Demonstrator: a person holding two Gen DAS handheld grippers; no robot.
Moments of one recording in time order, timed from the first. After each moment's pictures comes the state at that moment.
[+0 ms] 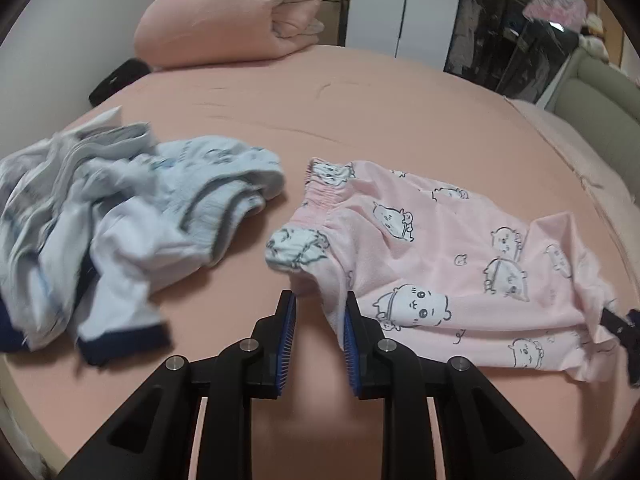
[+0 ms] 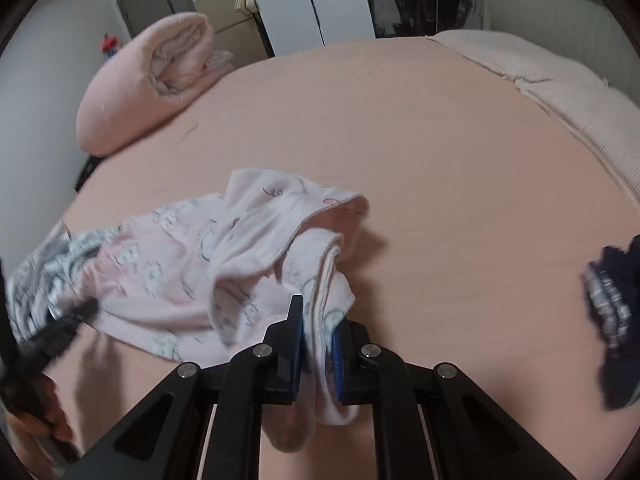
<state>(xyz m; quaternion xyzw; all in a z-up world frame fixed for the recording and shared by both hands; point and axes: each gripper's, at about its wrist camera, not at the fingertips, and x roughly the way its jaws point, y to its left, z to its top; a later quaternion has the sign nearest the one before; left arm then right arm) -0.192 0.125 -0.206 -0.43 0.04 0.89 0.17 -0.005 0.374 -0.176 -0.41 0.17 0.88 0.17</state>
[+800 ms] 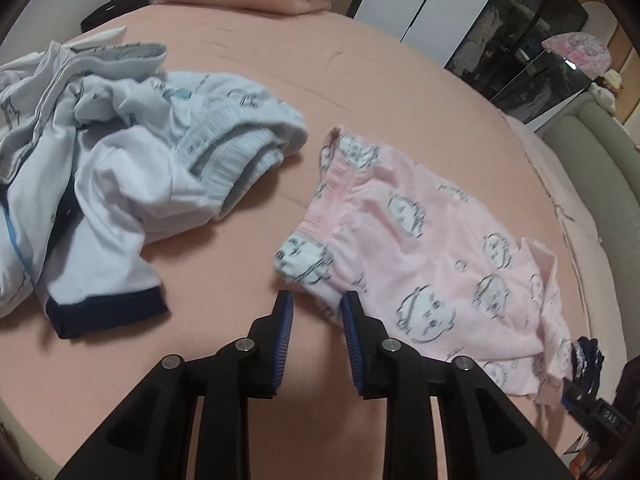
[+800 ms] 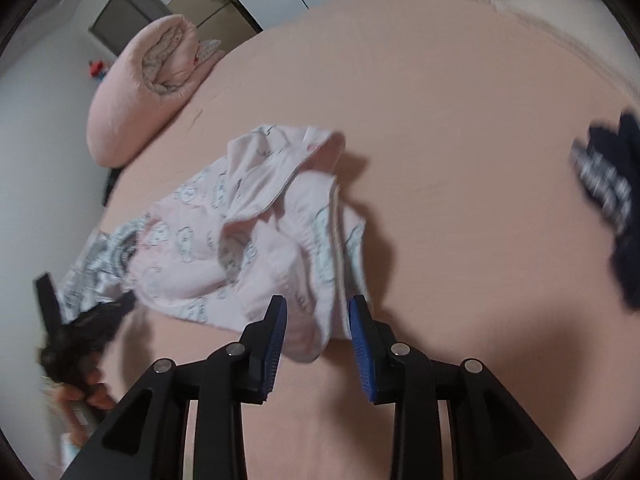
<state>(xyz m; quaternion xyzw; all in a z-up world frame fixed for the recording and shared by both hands) -0.222 0.091 -0.220 -0.50 -0.07 0.84 0.22 0.064 0.393 -0.196 -0.43 0.34 0.83 0.08</state>
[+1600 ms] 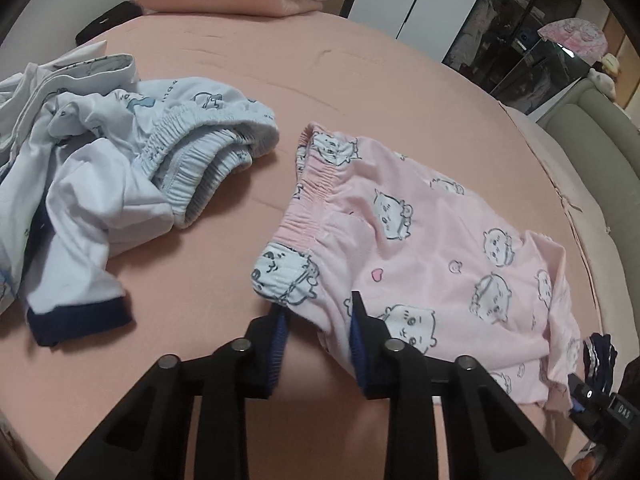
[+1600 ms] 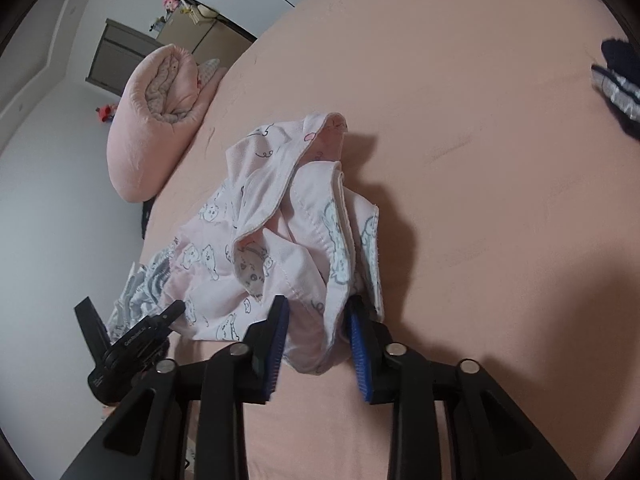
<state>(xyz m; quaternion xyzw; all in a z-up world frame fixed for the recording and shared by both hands) -0.211 0.124 -0.227 -0.50 -0.04 0.84 0.21 0.054 0.395 -0.209 -0.40 0.42 0.81 0.06</state>
